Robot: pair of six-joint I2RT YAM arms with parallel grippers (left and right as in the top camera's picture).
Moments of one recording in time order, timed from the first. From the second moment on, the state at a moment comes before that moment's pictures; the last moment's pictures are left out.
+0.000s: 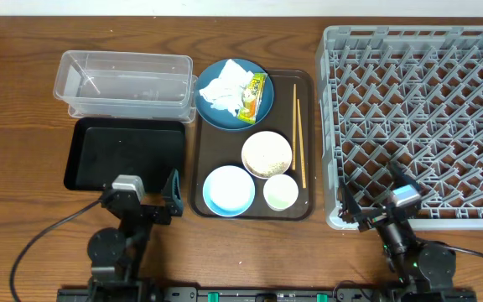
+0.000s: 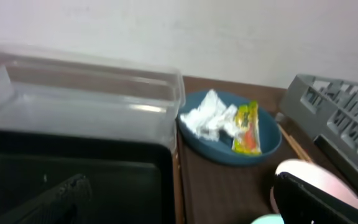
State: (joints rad) left arm 0.00 0.15 0.17 -0.16 0.17 -0.18; right arm 0.09 0.02 0.06 0.02 -0.28 0.01
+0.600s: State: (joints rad) left arm -0.07 1.02 1.07 -0.53 0.19 0.03; right arm 0.09 0.55 0.60 -0.26 -0.29 -0.06
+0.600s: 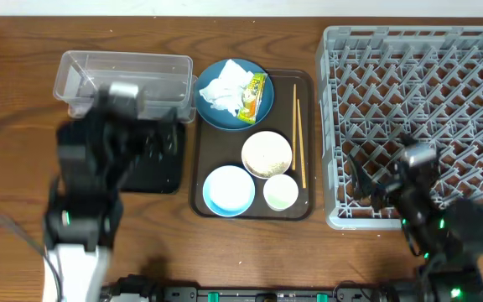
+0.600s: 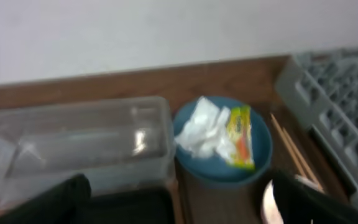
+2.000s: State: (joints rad) left arm -0.37 2.26 1.77 -0.60 -0.01 0.01; right arm 0.09 1.14 1.05 -0.80 -0.41 -0.09
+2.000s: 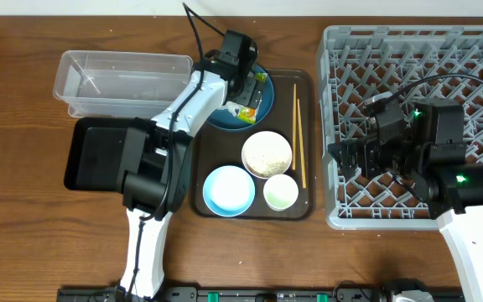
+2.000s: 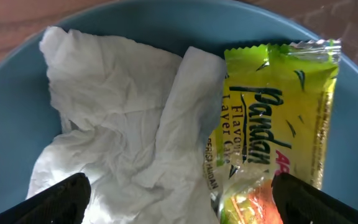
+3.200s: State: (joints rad) left arm -0.31 1.92 1.79 -0.66 -0.03 -0.09; right arm 0.09 1.14 1.05 -0.80 -0.41 -0.09
